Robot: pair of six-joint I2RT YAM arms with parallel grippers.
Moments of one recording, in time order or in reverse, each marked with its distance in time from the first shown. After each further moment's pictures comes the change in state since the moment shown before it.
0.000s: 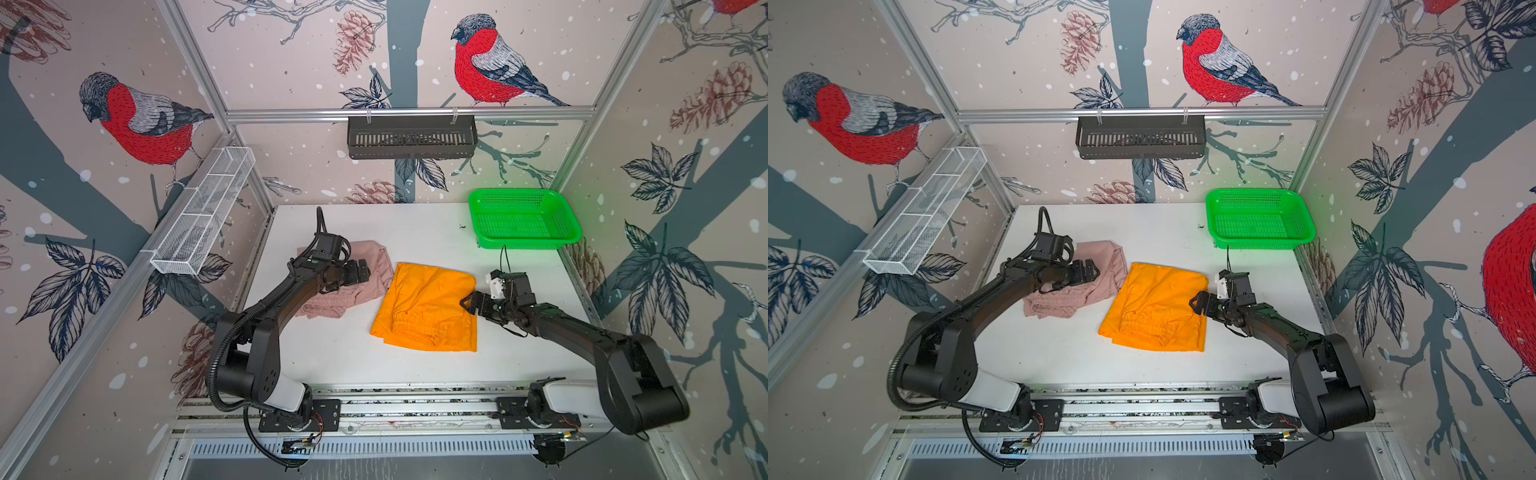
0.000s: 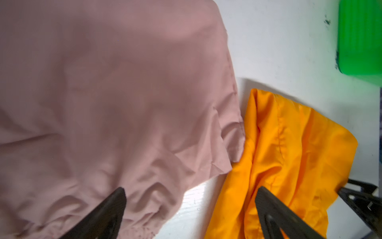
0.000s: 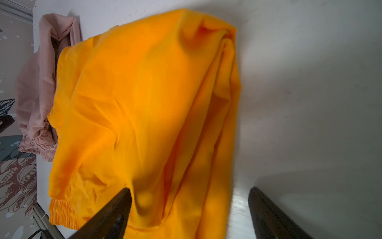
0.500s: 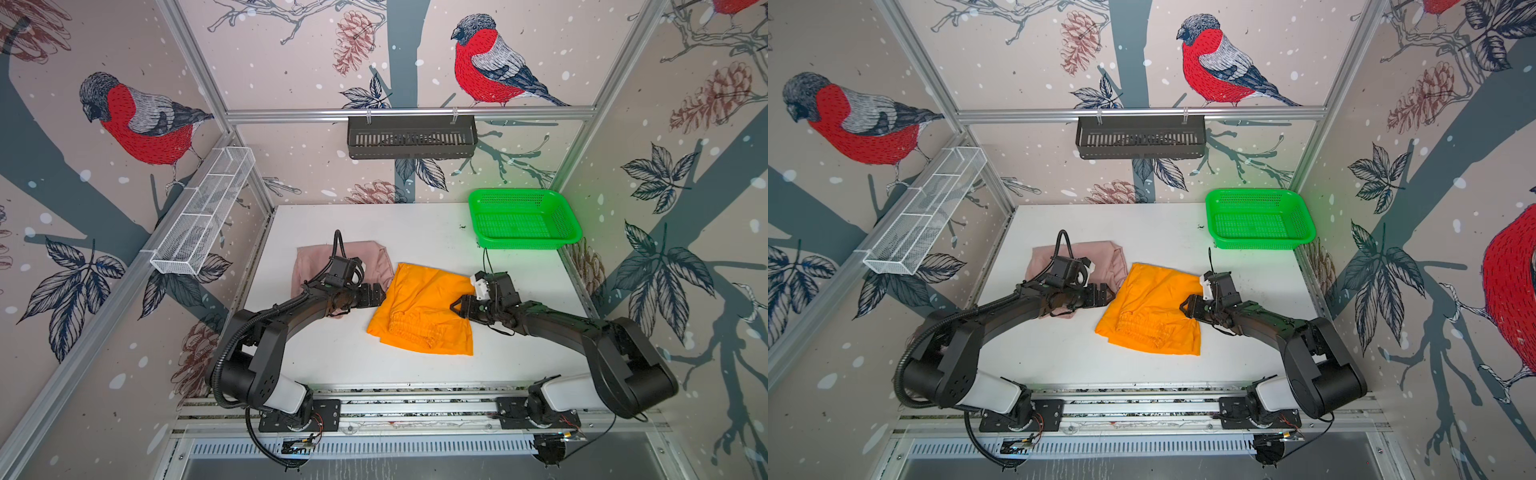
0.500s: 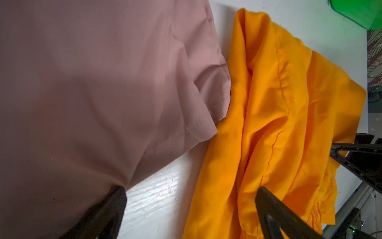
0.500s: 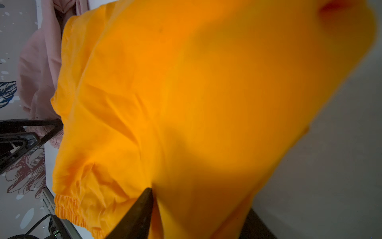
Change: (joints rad) left arm -0.108 0.019 -0.233 0.253 0.089 -0.013; right arm 0.138 0.072 0.022 0.049 0.024 0.103
